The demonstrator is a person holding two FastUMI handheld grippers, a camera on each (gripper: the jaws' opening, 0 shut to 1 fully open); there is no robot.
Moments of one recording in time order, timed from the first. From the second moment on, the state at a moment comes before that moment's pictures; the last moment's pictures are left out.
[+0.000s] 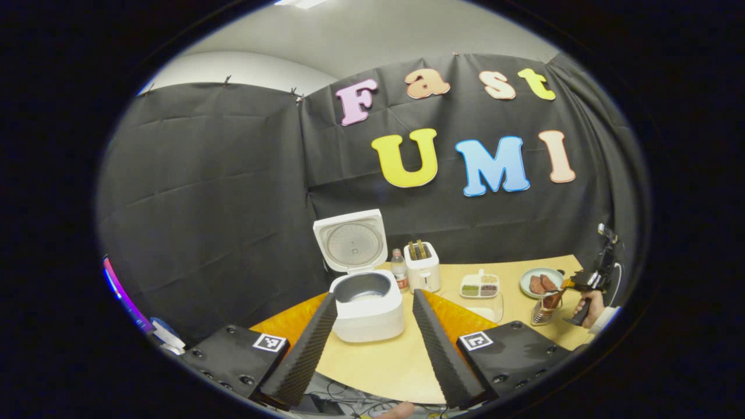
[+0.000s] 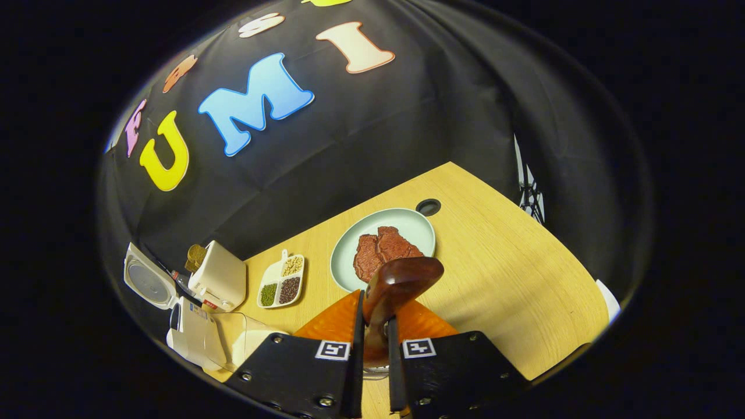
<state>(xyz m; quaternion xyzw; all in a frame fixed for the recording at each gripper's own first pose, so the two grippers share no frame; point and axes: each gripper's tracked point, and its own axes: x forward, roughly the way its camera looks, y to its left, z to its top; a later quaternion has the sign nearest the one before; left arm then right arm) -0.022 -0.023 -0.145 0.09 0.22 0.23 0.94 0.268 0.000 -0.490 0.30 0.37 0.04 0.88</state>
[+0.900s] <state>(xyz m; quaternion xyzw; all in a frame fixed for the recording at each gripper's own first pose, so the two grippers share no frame) -0.051 0.051 -0.117 0.02 0.15 0.23 0.96 0.203 0.029 -0.290 0.20 0.25 0.11 0.94</state>
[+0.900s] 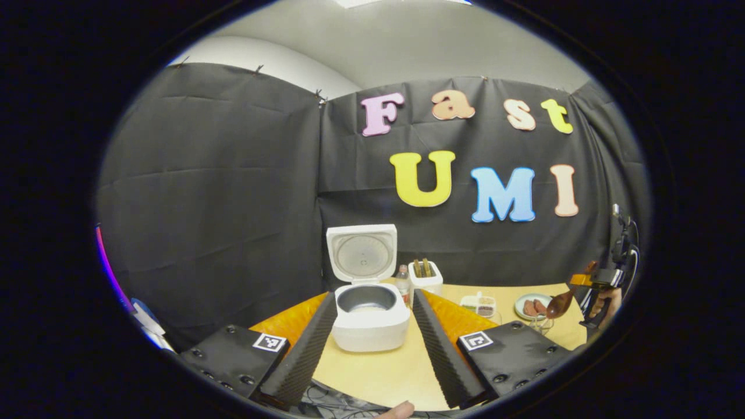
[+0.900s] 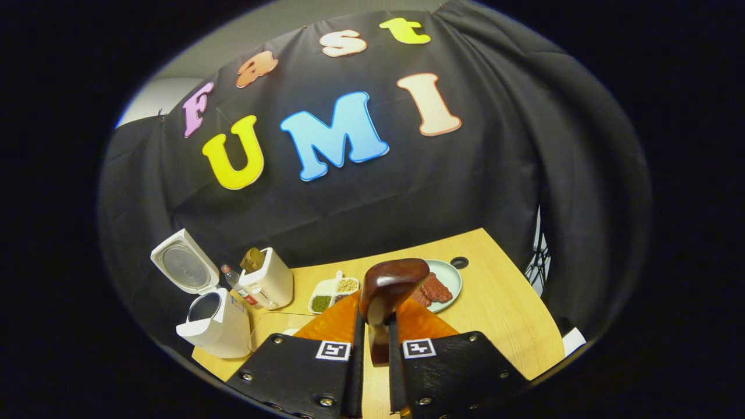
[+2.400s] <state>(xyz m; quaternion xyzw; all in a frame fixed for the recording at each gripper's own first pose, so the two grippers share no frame) -0.055 0.188 -0.146 0.03 0.19 0.33 0.92 0.209 0.309 -0.437 0.10 0.40 0.25 0.88</state>
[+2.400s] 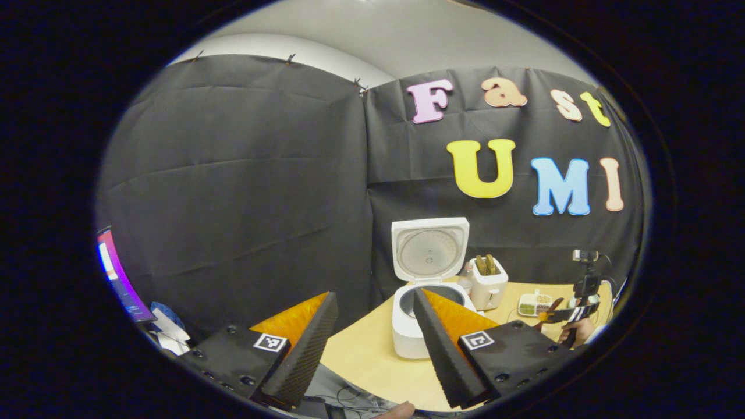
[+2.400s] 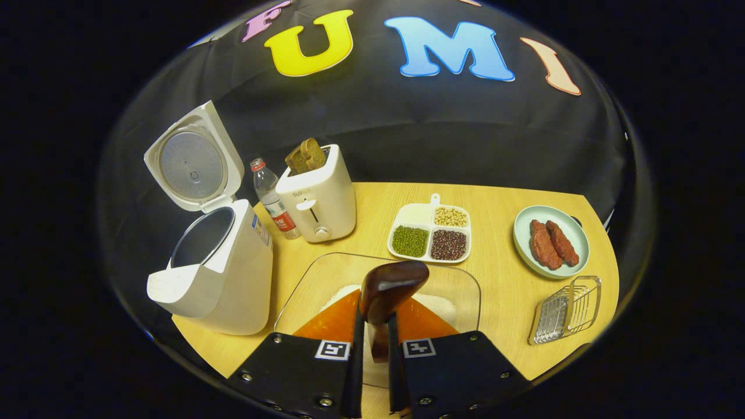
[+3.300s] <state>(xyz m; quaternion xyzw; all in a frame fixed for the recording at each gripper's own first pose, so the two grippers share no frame) -0.061 0.199 -0.145 0.04 0.19 0.35 0.92 0.217 0.315 -0.430 0.36 0.47 0.20 0.78</state>
